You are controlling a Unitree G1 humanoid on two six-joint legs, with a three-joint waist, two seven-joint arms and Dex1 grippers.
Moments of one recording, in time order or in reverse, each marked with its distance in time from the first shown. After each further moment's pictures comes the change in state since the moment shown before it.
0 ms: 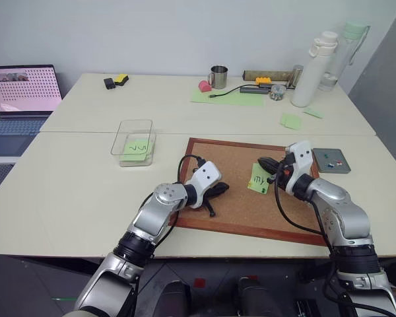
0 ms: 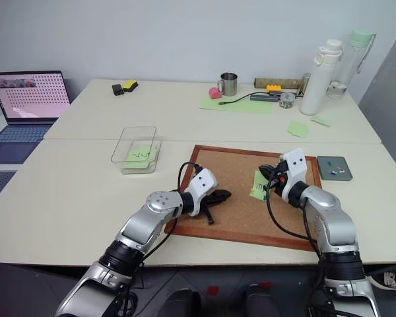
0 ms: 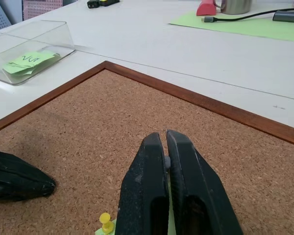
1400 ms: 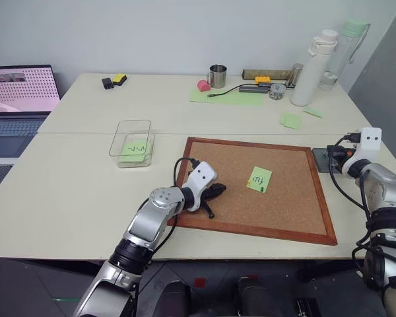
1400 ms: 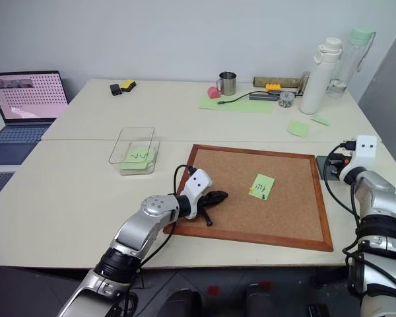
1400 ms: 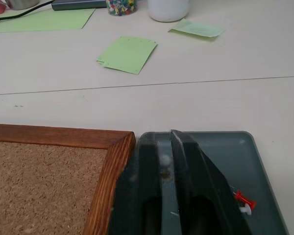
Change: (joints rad) left arm 0.074 -0.009 0.048 -0.135 -0.035 0.118 0.024; right arm -0.331 -0.240 -0.254 0.824 -0.064 -0.212 -0.080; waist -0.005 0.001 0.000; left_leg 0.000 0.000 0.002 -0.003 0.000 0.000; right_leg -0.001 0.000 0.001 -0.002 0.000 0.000
